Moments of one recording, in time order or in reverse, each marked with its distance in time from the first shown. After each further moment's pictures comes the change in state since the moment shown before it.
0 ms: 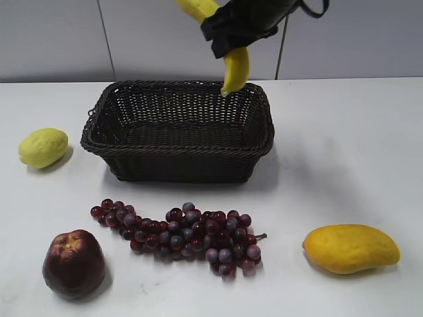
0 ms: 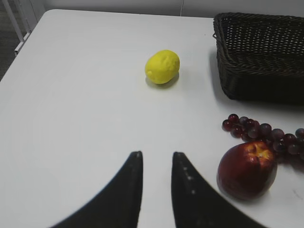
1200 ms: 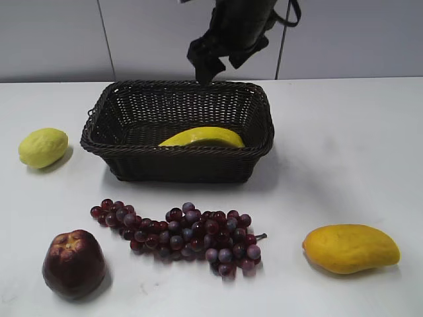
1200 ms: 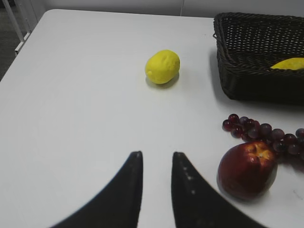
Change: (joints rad) left arm 0.000 0.000 0.000 0.000 0.000 0.000; right arm 0.042 0.116 -0.220 -0.102 0.287 -0.018
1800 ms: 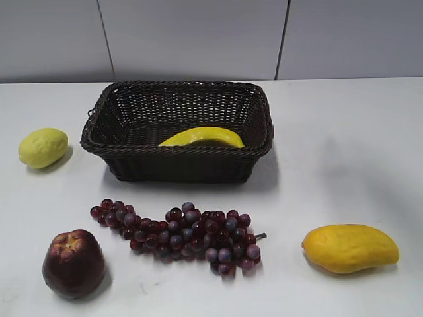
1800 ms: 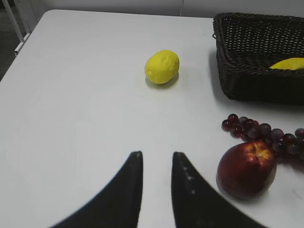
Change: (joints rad) left arm 0.000 0.000 0.000 0.000 0.000 0.000; right arm -0.143 -0.426 0.148 -0.131 0.156 0.119
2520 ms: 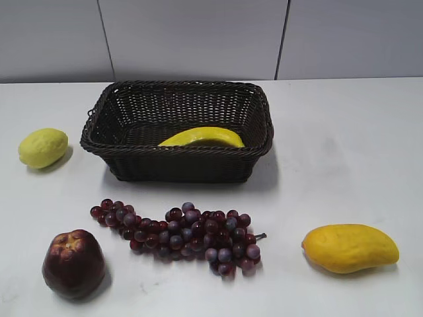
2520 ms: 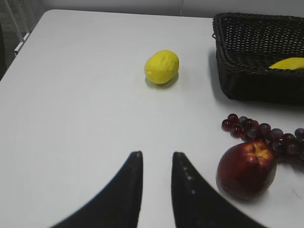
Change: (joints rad) left arm 0.000 0.000 0.000 0.000 0.000 0.000; right arm -0.131 -0.627 0.954 0.035 -0.061 0.122
